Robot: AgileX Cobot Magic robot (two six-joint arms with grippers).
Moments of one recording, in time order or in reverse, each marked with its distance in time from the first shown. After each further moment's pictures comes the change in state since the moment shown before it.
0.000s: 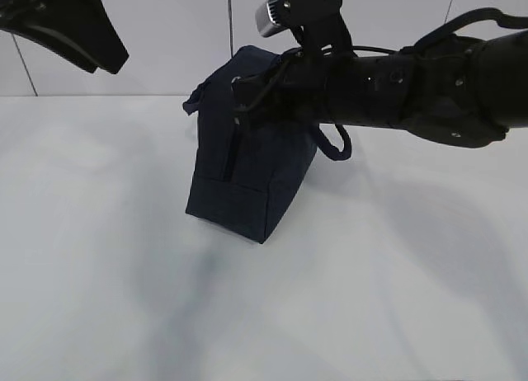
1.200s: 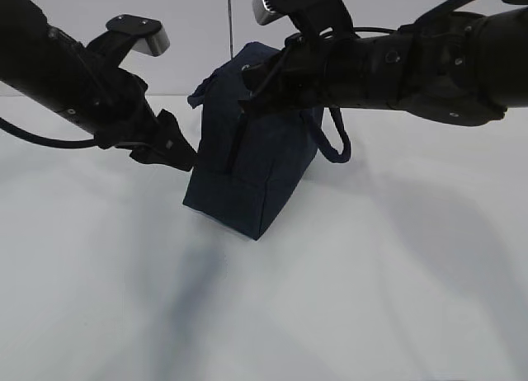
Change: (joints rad) left arm 0.000 0.168 0.371 -0.268 -0.561 0.565; right arm 0.000 -0.004 -0.061 -0.055 0.128 0.000
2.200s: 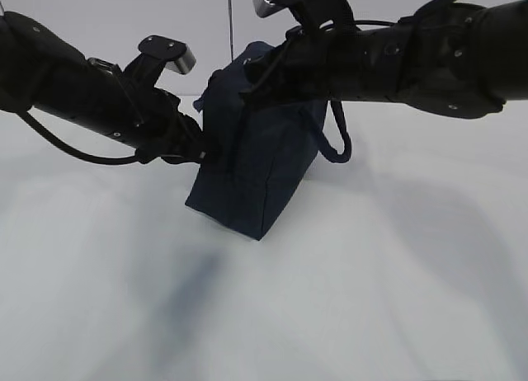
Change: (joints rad) left arm 0.000 0.158 0.002 -0.435 -0.147 0.460; right arm 0.000 0.000 -0.019 0.000 0.025 0.000
